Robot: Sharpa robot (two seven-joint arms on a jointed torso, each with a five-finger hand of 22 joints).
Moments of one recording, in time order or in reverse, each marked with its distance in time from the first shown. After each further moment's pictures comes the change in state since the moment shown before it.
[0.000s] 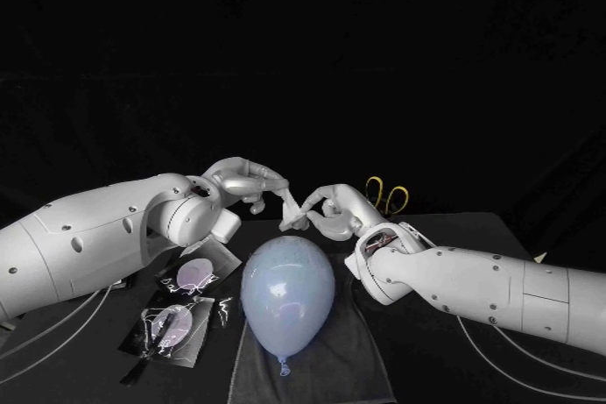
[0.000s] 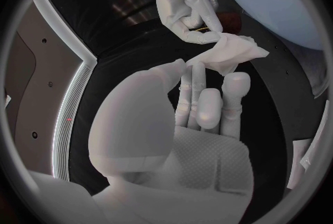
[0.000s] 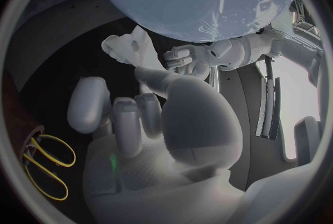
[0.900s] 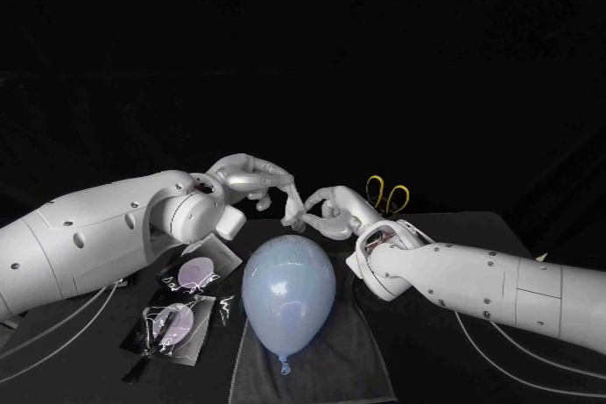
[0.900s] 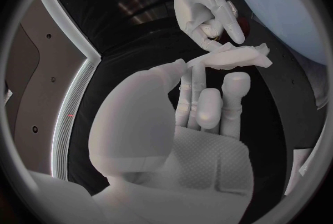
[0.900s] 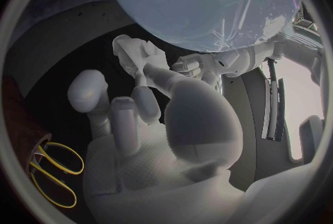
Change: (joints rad) left arm 0.000 0.004 0.008 0.010 0.034 0.010 0.015; left_hand 0.005 0.005 0.003 -0.004 0.000 -0.001 -0.001 -0.001 0.000 -0.002 0.002 -0.004 -0.001 0.001 0.001 0.000 -0.005 0.000 0.000 0.000 0.000 0.000; right arm -0.001 0.018 -0.003 -0.050 0.015 0.069 0.001; right_hand -0.059 -0.066 -0.142 -0.009 0.001 -0.131 0.064 -0.097 -0.022 -0.162 0.055 -0.134 -0.052 0.002 0.041 -0.022 0.001 0.010 -0.070 0.041 -0.160 0.000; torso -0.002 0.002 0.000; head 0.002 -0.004
